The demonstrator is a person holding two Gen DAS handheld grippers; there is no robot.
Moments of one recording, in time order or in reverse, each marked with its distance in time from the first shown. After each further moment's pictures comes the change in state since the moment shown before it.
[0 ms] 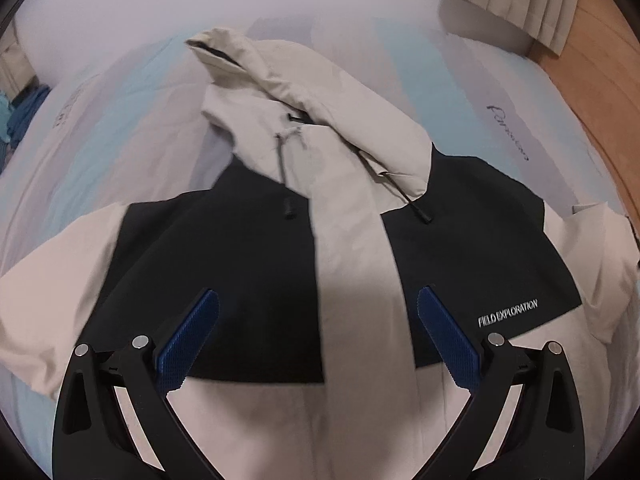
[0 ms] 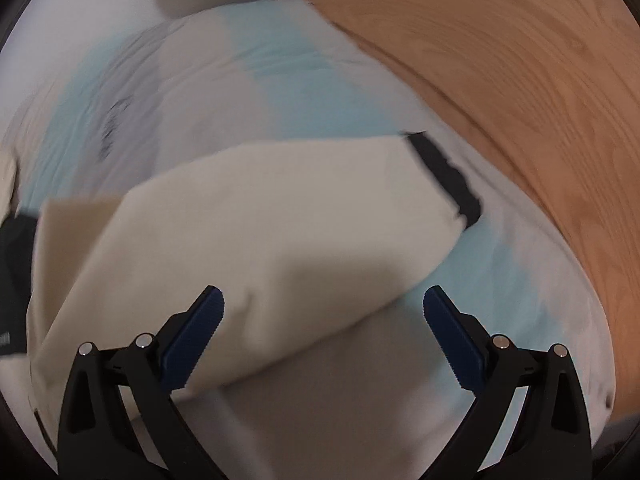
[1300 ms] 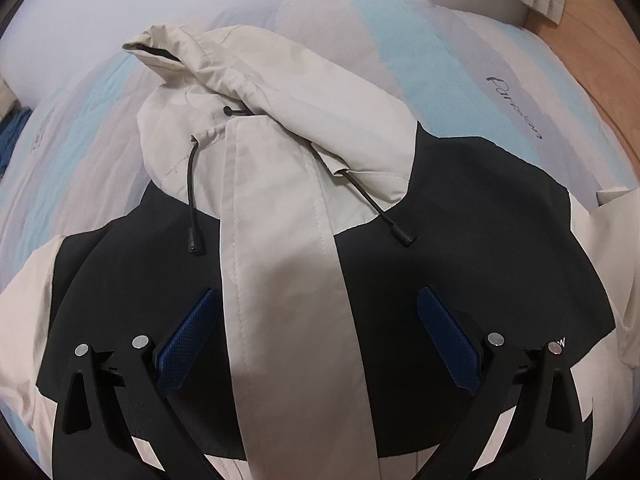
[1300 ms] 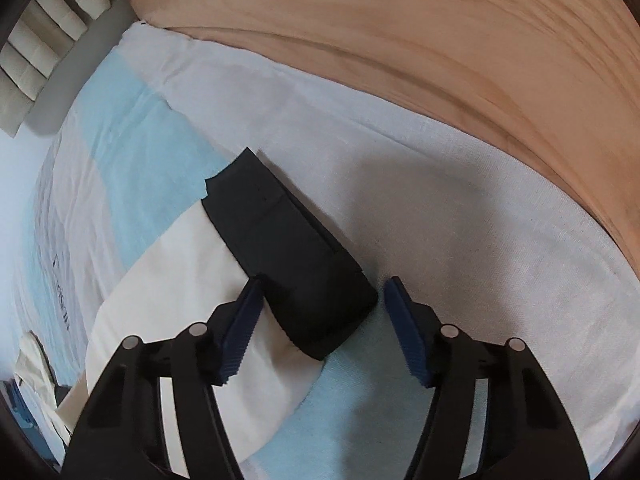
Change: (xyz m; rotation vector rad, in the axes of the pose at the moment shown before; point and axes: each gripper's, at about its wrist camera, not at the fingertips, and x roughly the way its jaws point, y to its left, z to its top) left arm 0.056 -0.040 0.021 0.057 0.030 0.019; right arm 0.110 -0.154 0.064 0.466 0.227 0.146
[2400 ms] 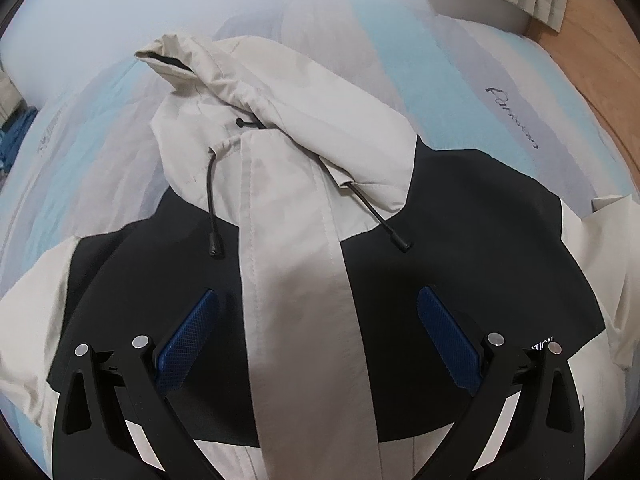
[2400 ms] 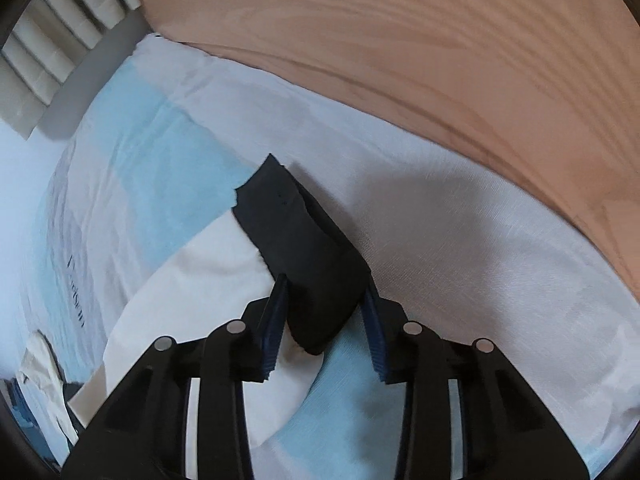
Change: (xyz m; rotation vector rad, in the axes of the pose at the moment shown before) left arm -0.016 0.002 0.003 -0.001 -0.024 0.008; right arm -0.054 0.007 -0.016 -0.062 -0.041 -0.005
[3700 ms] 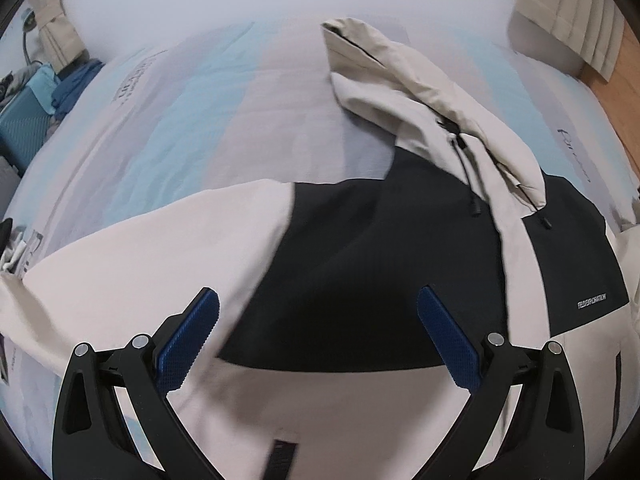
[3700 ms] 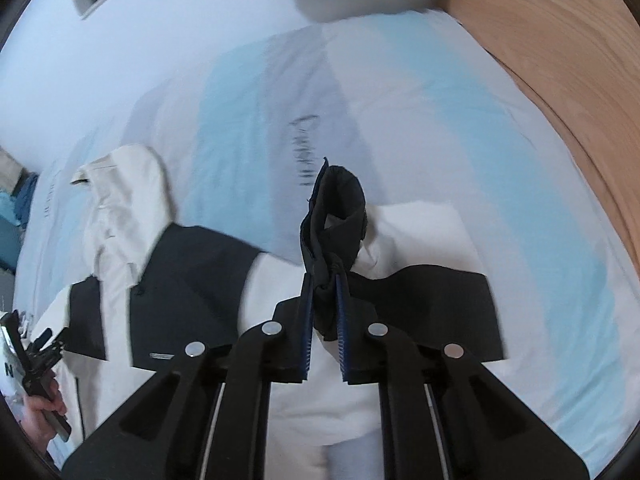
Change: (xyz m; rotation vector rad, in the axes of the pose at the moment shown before) left arm -0.059 0.179 -0.047 -0.140 0.003 0.094; right arm -0.101 0.307 -0.182 -0.601 -0.024 0.231
